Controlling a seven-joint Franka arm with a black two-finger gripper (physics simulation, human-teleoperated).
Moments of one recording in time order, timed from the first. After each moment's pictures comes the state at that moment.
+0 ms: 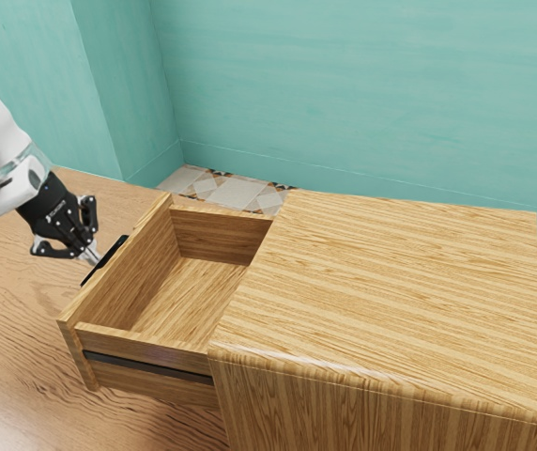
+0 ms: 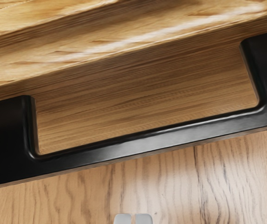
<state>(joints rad) -0.21 -0.53 0.38 -2.44 -0.15 2.07 1.77</state>
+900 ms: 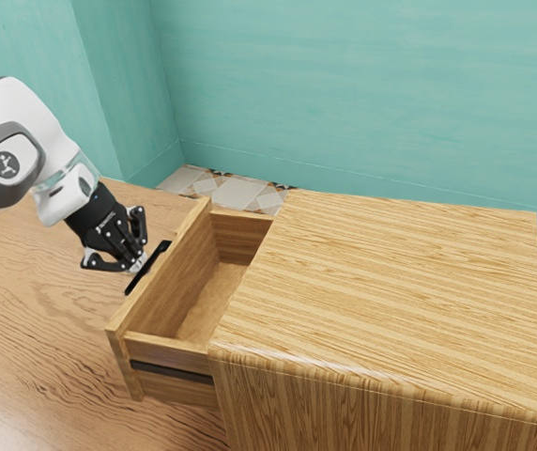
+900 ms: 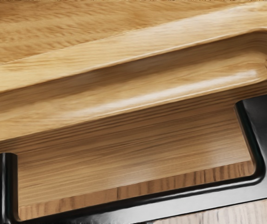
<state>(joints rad) -0.17 -0.48 0.17 -2.44 -0.36 2.11 1.74</state>
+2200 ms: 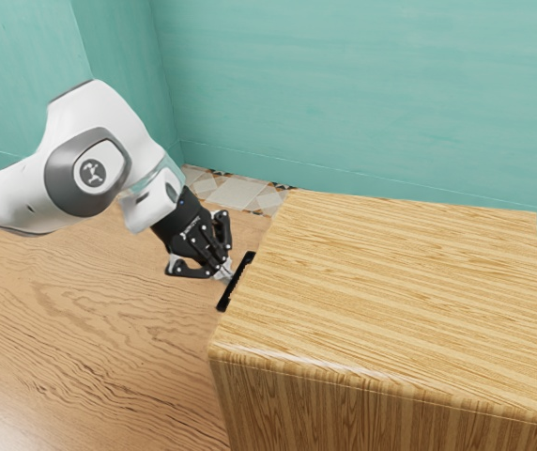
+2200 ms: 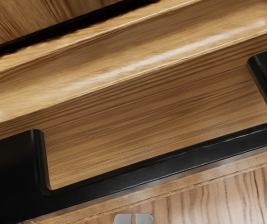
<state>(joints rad) -0.22 -0.30 -0.03 -2.32 -0.52 2.23 1.72</state>
